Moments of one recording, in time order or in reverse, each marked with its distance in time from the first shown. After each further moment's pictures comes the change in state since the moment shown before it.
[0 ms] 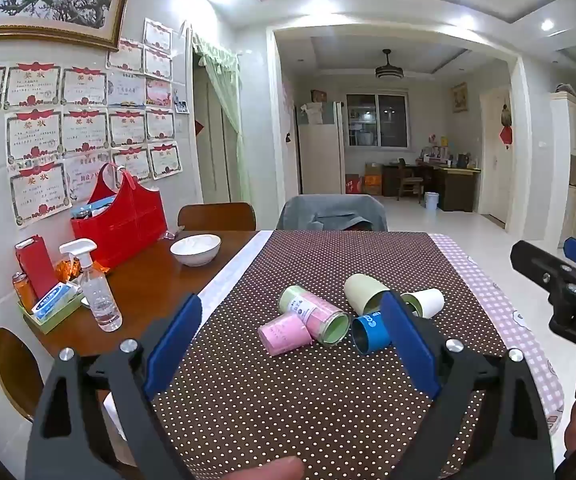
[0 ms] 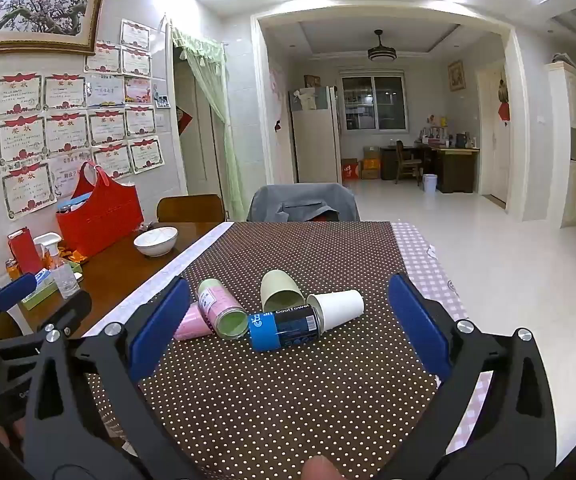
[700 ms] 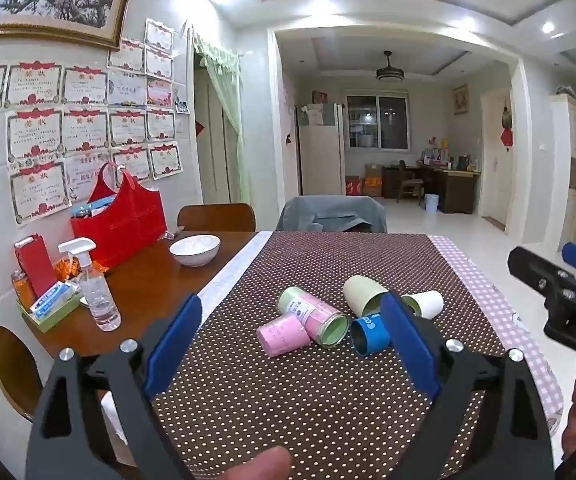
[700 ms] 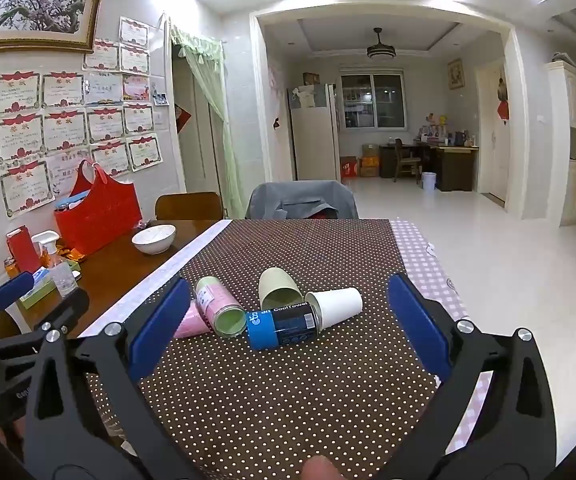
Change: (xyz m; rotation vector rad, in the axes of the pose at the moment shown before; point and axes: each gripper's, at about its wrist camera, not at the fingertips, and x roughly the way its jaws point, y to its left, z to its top) left arm 0.003 0.000 -0.002 -0.017 -0.009 -0.005; right arm 0.006 -0.003 -0.002 -0.002 0.010 -0.008
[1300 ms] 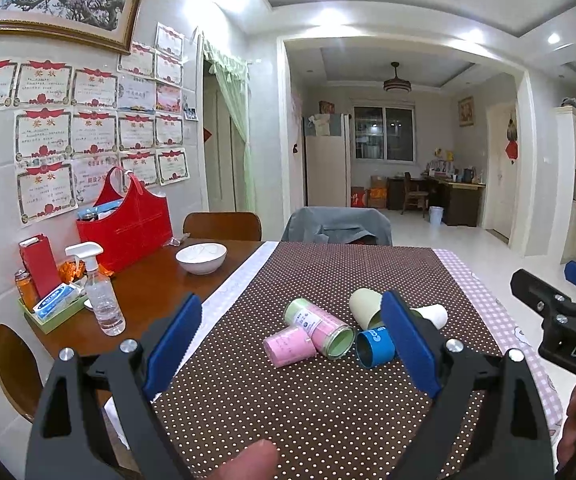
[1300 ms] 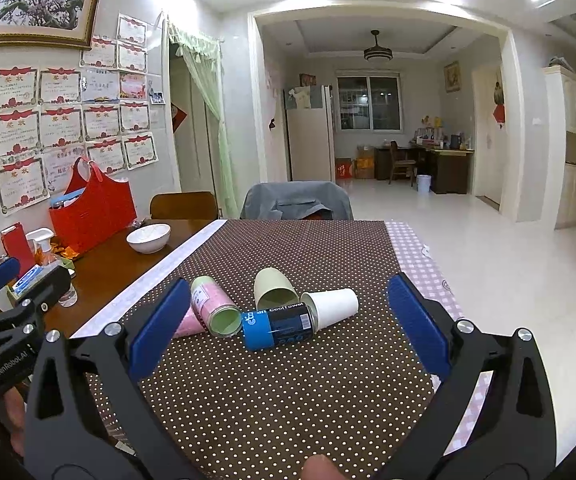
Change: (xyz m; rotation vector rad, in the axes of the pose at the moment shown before) left arm -0.003 0.010 0.005 -0.019 -0.035 0.019; right arm 0.000 0.006 -0.002 -0.011 -0.005 -0.019
